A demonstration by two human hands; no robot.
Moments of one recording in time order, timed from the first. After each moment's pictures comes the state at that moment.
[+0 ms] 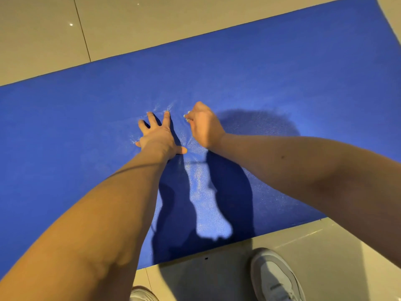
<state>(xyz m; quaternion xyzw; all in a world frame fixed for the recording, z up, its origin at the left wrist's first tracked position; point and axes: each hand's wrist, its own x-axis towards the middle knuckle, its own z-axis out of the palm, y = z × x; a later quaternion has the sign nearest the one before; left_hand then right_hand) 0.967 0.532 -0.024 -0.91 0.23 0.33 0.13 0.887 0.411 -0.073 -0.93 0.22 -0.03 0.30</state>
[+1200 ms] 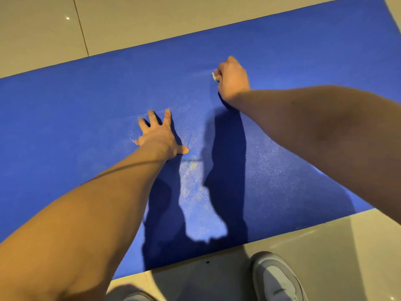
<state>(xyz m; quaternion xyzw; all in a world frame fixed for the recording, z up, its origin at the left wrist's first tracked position) 0.972 0.535 -0.026 -0.90 0.24 0.33 0.13 0.927 0.298 -0.067 -0.93 0.32 -0.01 0.16</state>
